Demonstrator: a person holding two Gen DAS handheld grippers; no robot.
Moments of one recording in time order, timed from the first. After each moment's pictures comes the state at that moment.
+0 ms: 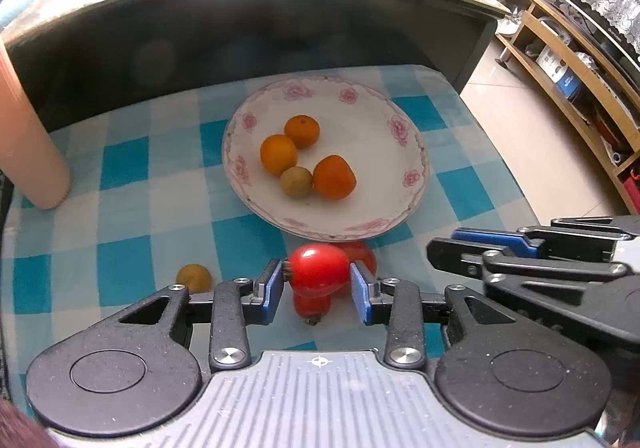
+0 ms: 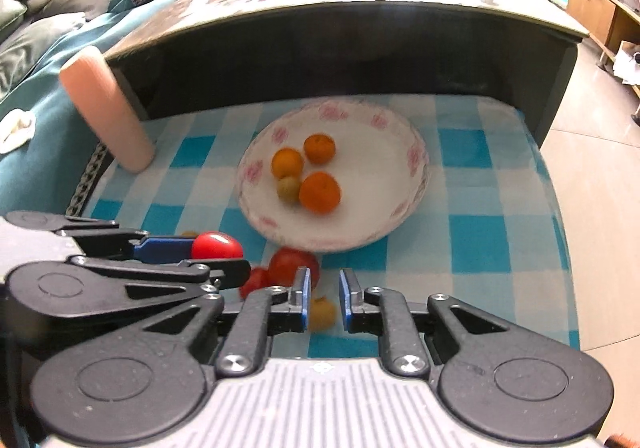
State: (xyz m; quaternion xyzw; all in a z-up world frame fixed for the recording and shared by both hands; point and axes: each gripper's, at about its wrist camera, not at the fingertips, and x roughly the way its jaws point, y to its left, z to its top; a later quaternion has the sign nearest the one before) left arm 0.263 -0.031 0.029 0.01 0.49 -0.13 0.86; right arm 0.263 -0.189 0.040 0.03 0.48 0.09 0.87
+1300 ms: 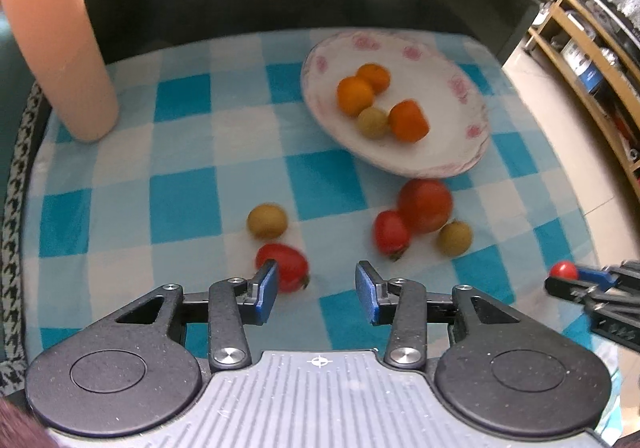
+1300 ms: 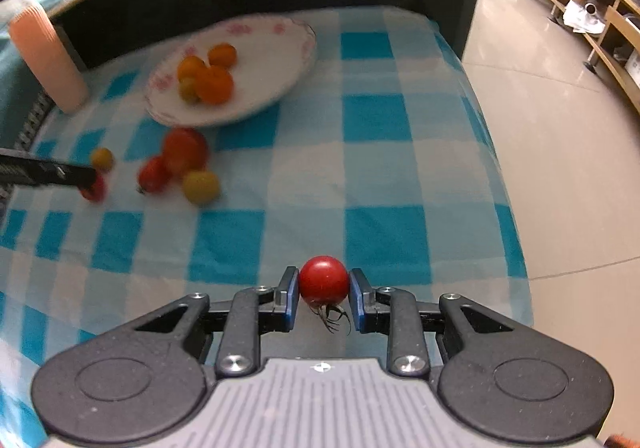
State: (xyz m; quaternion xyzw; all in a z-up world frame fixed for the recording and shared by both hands) left arm 0.249 0.026 0.005 0.01 0.52 -0.10 0.85; right arm 0.202 -0.244 0.005 0.02 0.52 0.04 0.85
